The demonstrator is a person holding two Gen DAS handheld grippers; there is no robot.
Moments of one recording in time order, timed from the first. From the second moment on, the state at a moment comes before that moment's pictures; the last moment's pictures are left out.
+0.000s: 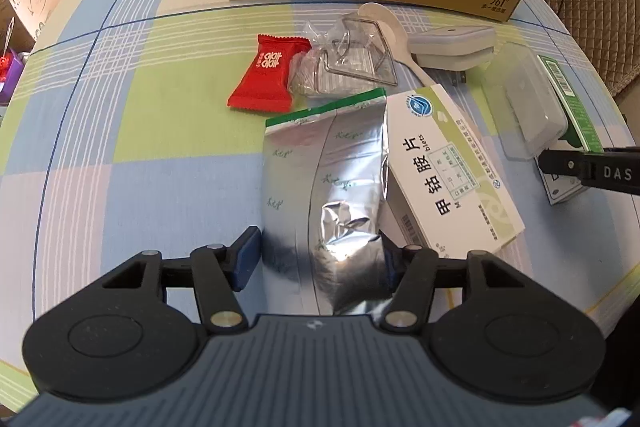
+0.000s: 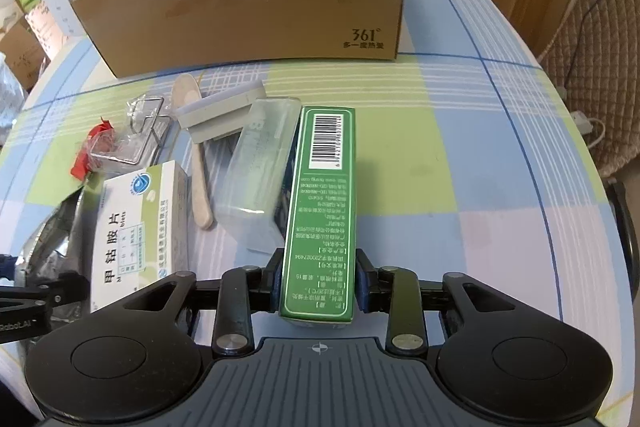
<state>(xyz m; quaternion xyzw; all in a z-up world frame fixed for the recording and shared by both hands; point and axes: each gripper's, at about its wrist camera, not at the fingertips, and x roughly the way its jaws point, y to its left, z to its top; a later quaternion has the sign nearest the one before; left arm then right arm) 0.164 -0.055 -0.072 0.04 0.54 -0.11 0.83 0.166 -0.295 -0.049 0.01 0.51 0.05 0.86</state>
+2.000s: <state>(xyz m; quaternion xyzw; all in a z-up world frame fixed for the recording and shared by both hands) 0.245 -0.095 0.099 0.08 0.45 -0.18 0.87 0.197 -0.301 0.103 0.00 0.38 0.09 0.92</state>
